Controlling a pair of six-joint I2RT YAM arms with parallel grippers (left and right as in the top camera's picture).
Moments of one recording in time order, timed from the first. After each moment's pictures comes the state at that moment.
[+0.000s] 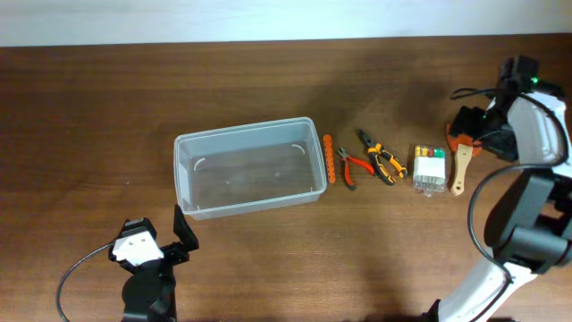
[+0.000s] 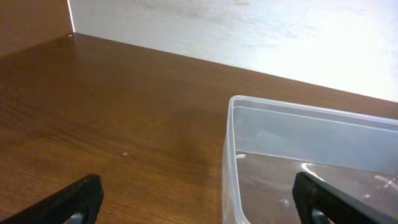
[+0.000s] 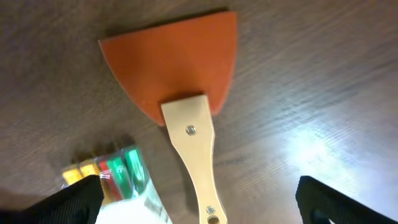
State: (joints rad) left arm -0.13 0.02 0.10 -0.29 -0.33 -0.22; right arm -0.34 2.05 1.68 -1.04 0.08 0.21
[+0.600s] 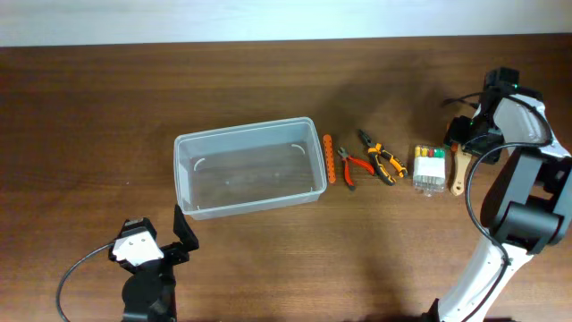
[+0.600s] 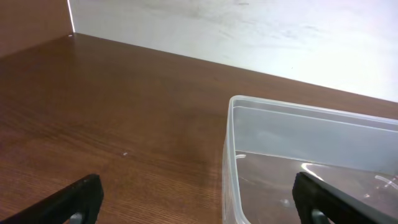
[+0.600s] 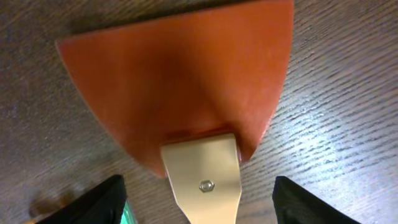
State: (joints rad) left arm -0.13 0.02 0.10 -0.29 -0.33 -0.22; right arm -0.34 2.19 1.68 -0.96 0.07 0.18
